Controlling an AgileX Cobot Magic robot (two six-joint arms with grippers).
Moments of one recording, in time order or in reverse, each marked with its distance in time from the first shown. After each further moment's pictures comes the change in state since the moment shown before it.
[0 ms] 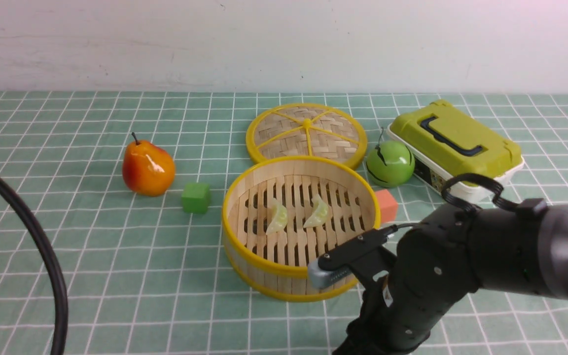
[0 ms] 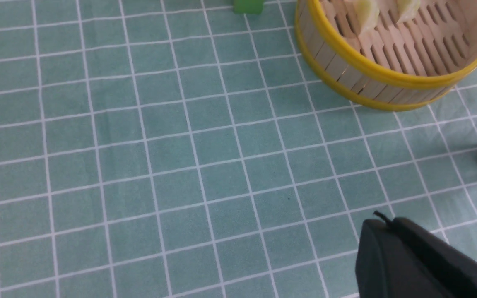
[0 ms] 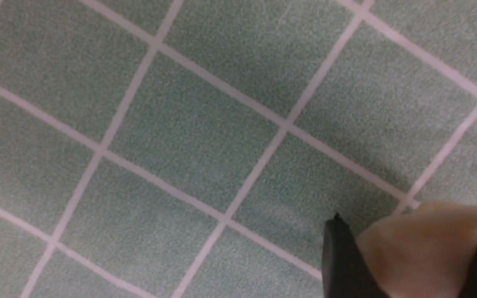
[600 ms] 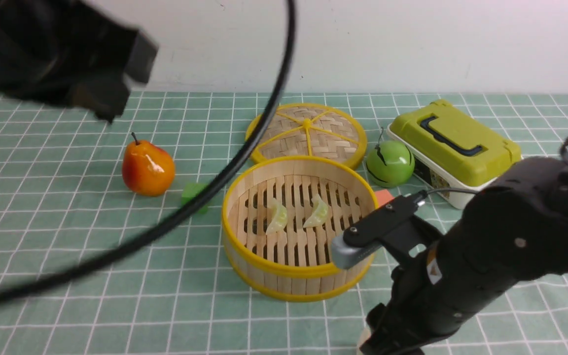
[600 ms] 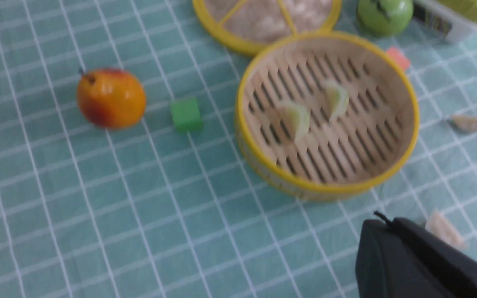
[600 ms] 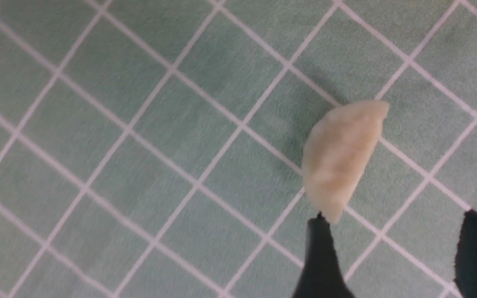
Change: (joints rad) right arm -0.001 -0.200 0.008 0.019 0.137 -0.088; left arm 0.000 0.499 -0.587 -0.082 0.135 0.181
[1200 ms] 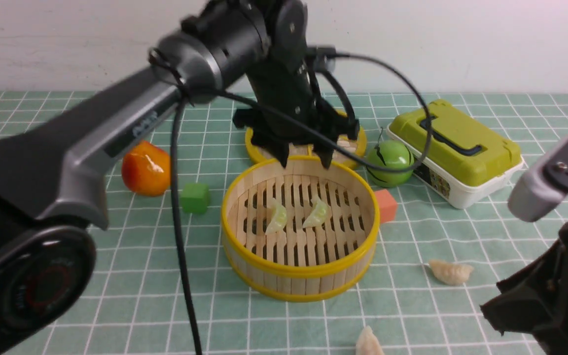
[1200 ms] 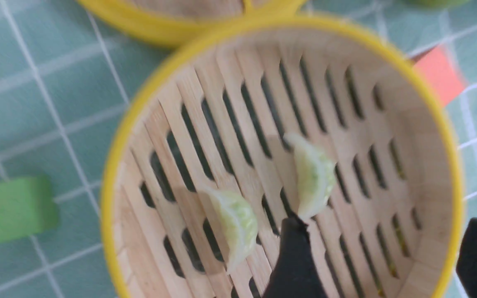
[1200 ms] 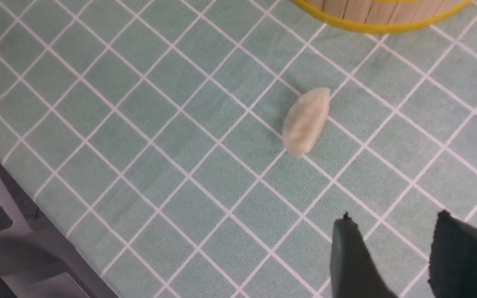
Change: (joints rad) right arm -0.302 -0.476 0.057 0.296 0.230 -0.458; left arm 0.000 0.963 -0.777 -0.127 0.013 0.008
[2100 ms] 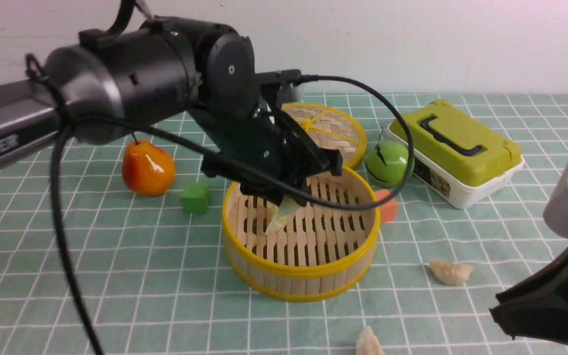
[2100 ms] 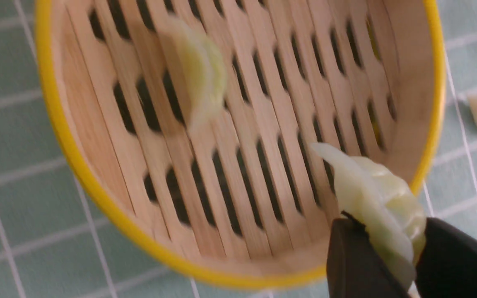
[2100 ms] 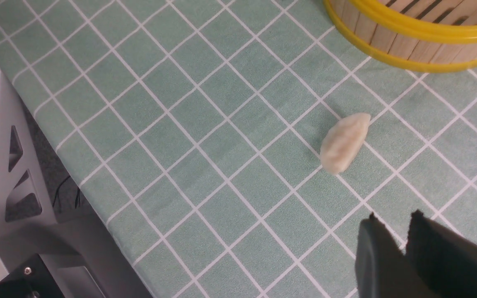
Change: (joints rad) right arm -0.007 -0.100 0.000 0.095 0.045 -0.128; left arm -0.010 -0.279 0.632 -0.103 -0.347 -0.087
